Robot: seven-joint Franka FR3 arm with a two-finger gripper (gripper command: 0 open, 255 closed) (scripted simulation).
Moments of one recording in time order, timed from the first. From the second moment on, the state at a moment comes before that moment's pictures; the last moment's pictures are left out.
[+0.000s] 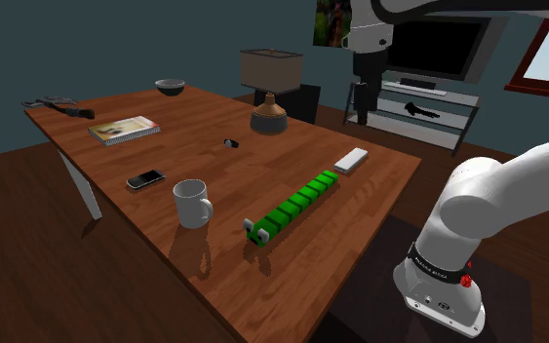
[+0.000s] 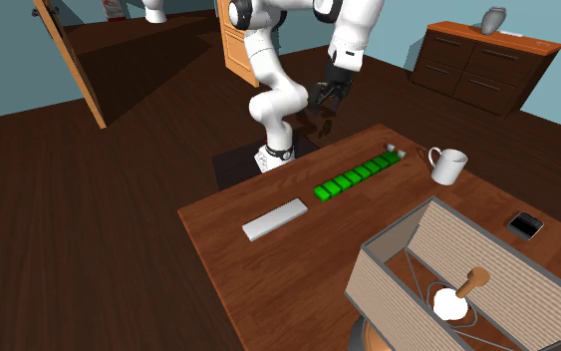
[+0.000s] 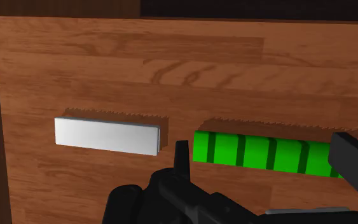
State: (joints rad) arm -0.01 -0.74 0.05 -2.32 -0.11 1.42 -0.12
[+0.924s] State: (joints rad) arm 0.07 -0.82 -0.35 -2.58 -0.38 1.74 -0.81
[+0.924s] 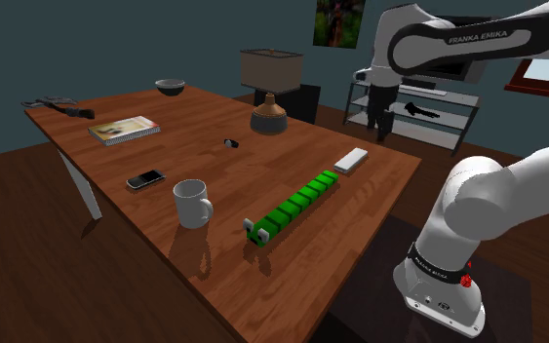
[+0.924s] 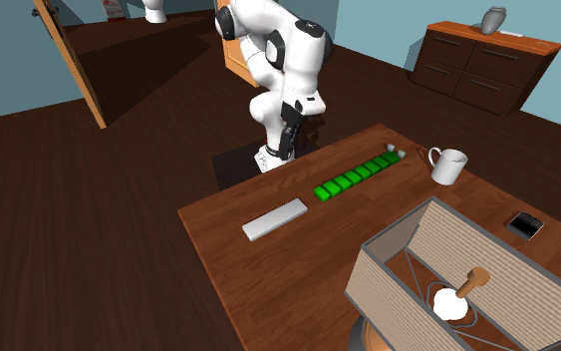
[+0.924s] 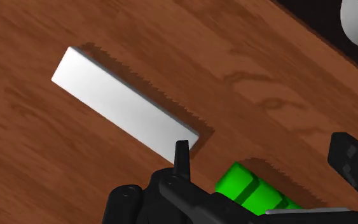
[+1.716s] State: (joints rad) arm 0.30 -0.50 -0.85 -2.52 -0.46 2.15 -1.52
